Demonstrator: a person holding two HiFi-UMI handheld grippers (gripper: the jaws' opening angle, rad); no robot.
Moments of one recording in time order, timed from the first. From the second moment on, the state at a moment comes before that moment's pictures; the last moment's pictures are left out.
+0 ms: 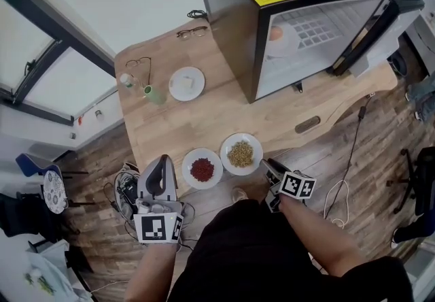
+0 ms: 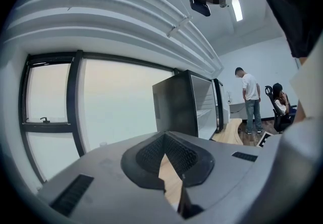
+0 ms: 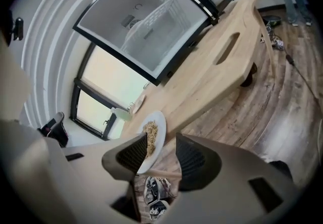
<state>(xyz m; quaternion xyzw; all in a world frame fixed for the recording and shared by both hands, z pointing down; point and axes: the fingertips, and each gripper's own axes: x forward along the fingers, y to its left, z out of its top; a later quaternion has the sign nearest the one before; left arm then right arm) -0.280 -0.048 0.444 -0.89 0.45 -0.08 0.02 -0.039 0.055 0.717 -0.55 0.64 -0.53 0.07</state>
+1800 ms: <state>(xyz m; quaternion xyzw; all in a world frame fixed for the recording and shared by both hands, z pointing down) -0.162 -0.104 0.399 -0.91 0.41 -0.02 0.04 0.101 0.008 0.577 -0.57 0.61 -0.49 0.26</state>
